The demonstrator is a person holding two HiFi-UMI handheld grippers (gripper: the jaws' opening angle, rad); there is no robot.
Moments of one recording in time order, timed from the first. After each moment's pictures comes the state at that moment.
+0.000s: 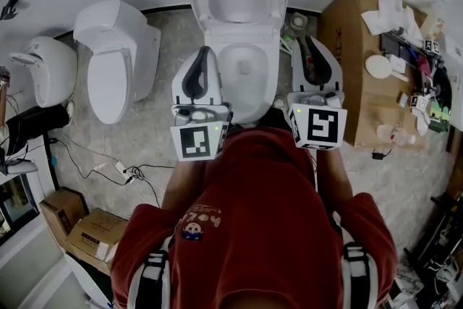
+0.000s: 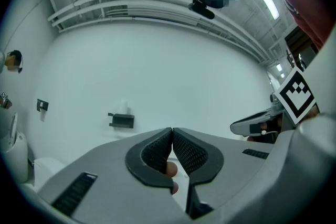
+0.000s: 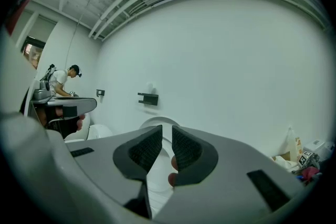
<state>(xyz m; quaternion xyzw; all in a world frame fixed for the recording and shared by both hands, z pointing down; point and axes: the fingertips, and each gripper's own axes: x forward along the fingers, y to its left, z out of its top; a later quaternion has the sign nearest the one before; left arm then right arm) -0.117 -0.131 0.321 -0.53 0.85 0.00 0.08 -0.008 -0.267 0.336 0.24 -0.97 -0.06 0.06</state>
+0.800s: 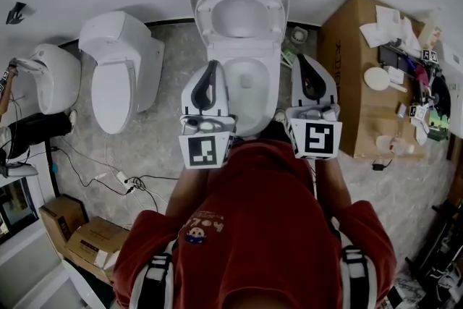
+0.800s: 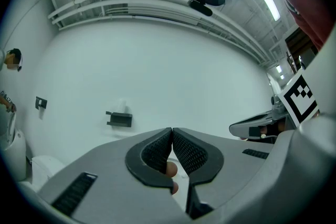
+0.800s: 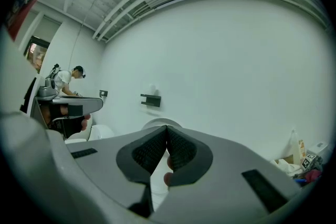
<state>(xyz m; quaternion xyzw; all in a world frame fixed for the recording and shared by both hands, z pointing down) -0.110 -0.140 0.323 -0.53 0.85 0.01 0.06 -0.009 -0.262 0.334 0.22 -0.97 -0.06 0.03</state>
